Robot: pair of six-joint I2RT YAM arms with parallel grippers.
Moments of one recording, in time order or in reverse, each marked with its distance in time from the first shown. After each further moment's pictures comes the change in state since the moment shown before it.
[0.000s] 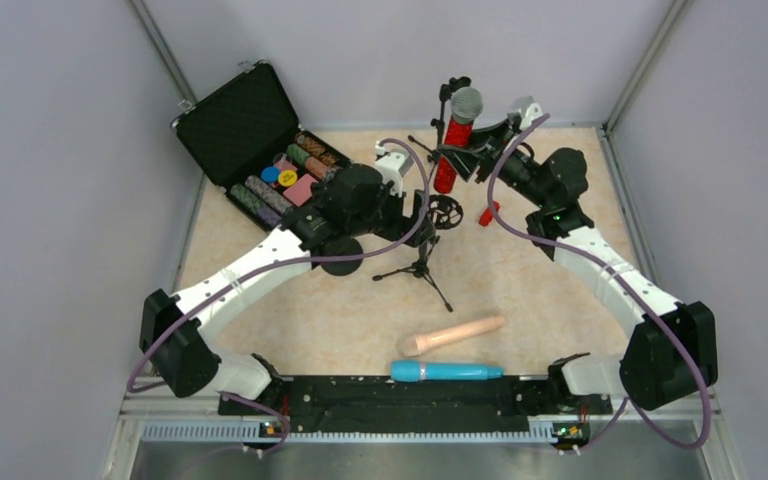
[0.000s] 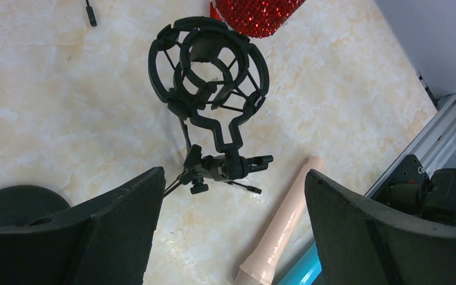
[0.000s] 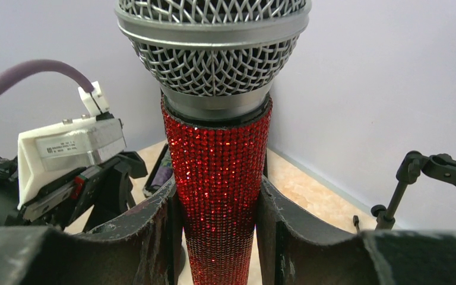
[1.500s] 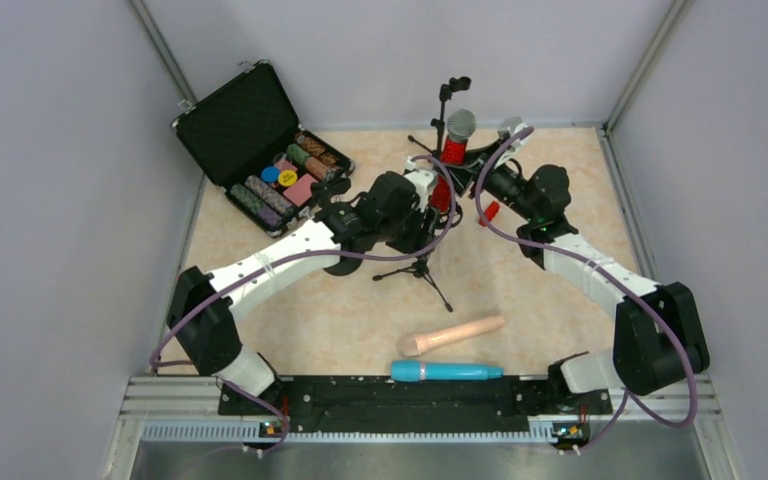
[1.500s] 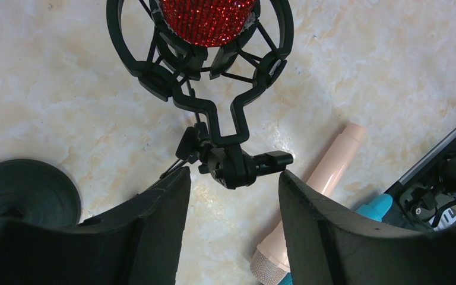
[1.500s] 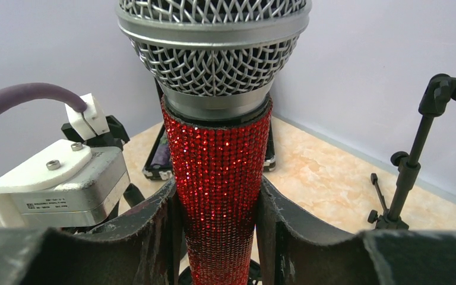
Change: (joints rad) left arm -0.080 0.161 0.099 -0.164 -0.083 0.053; right arm 0.003 0.071 -0.140 0.127 0.042 0.061
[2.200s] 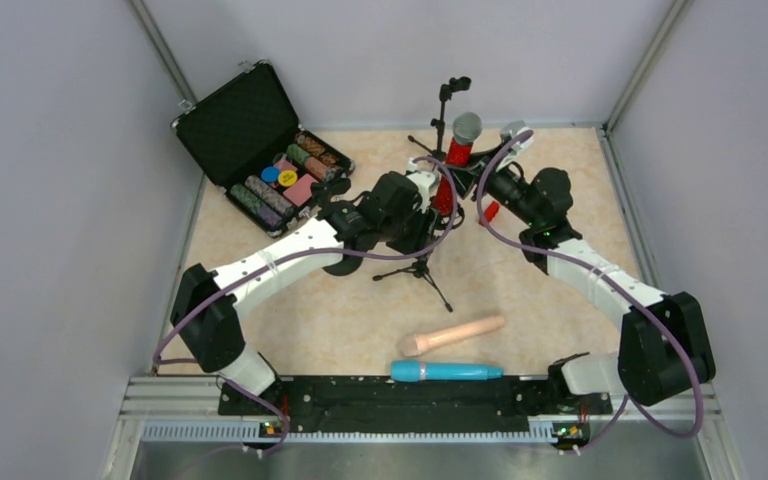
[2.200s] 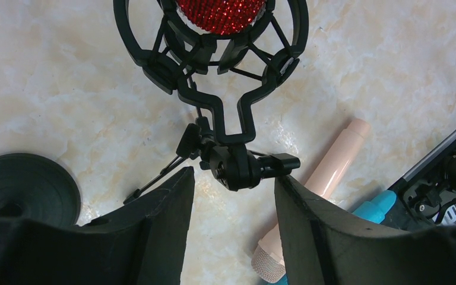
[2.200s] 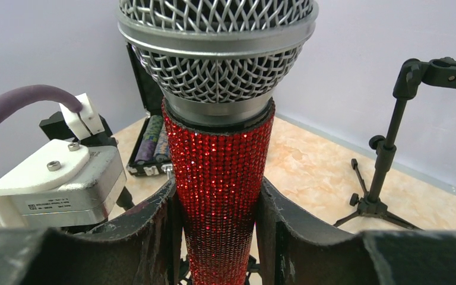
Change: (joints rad) left arm 0.000 0.023 0.018 -0.031 0.000 -0.001; right arm 0.002 -0.045 -0.031 -0.060 0.071 -0.043
